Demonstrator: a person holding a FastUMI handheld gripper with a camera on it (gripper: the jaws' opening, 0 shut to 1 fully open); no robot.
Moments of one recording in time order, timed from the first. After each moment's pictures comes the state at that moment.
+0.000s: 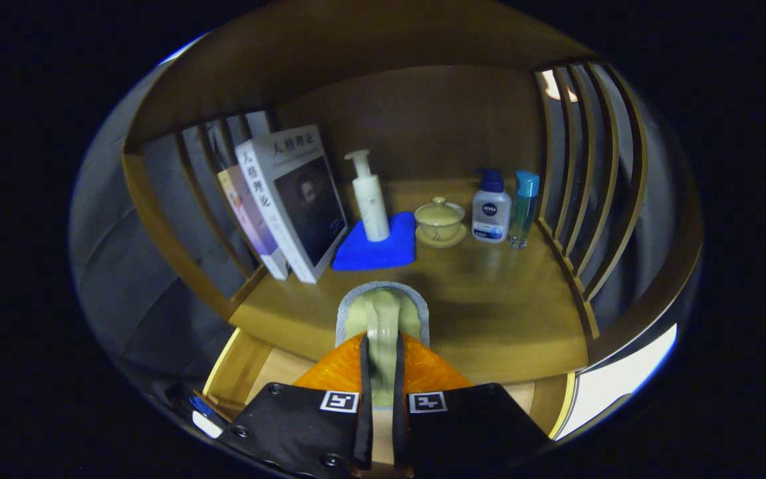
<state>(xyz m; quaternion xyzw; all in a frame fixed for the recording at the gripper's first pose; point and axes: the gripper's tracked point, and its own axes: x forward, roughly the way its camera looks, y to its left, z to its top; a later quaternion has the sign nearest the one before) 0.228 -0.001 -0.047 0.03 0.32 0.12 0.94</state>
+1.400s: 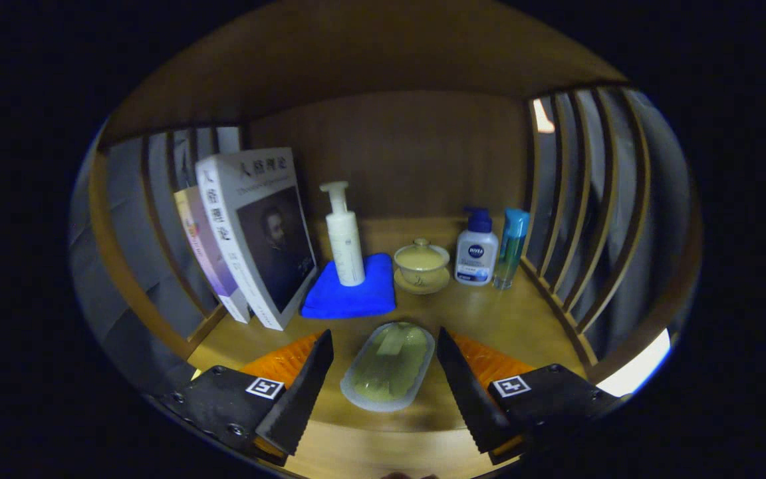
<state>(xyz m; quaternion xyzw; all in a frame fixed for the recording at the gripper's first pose) 0.258 0.012 -0.032 -0.02 0.21 0.05 0.98</state>
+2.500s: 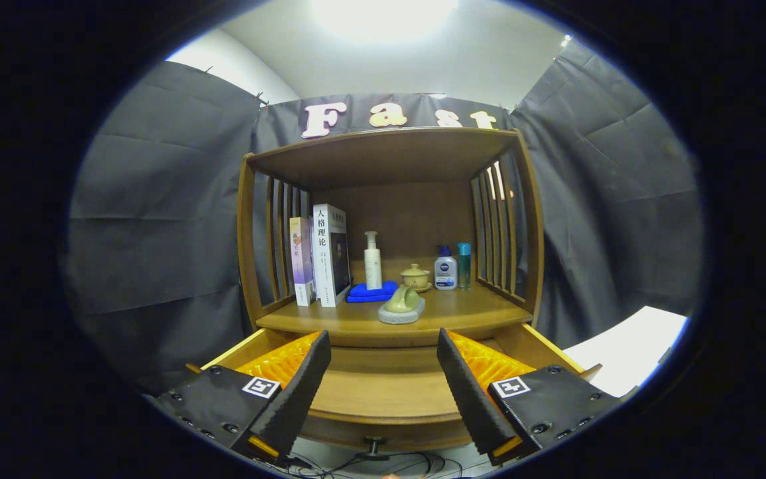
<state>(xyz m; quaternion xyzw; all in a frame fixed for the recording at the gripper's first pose) 0.005 0.019 -0.068 0.00 0.02 0.03 1.00</state>
